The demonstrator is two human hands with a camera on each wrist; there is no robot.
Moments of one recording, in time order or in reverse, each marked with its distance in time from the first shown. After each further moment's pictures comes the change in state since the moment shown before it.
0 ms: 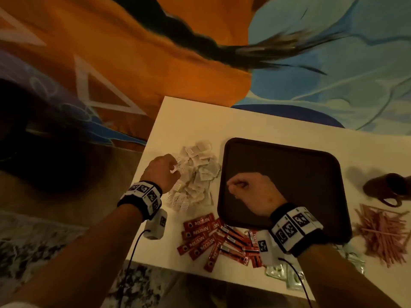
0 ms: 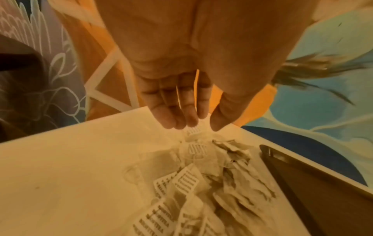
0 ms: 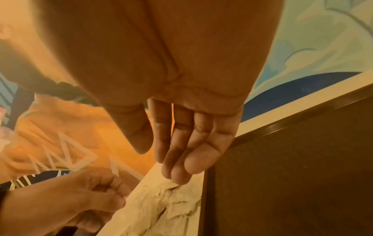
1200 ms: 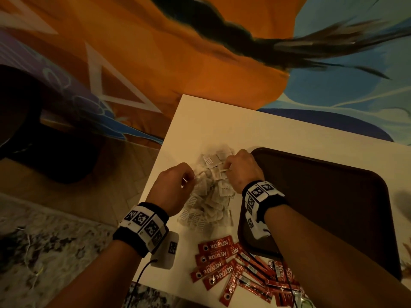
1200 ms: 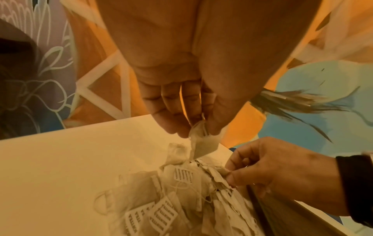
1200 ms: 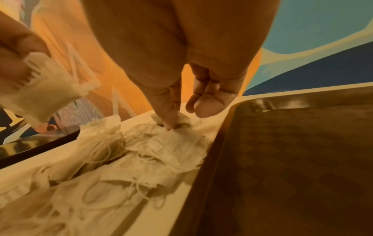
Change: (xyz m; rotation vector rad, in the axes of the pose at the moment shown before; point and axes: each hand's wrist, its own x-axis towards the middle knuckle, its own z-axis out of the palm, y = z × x) left_hand -0.007 -0.004 -0.015 -0.112 0.099 0.133; right_hand 0.166 -0.021 0.053 -0.456 0.116 0.017
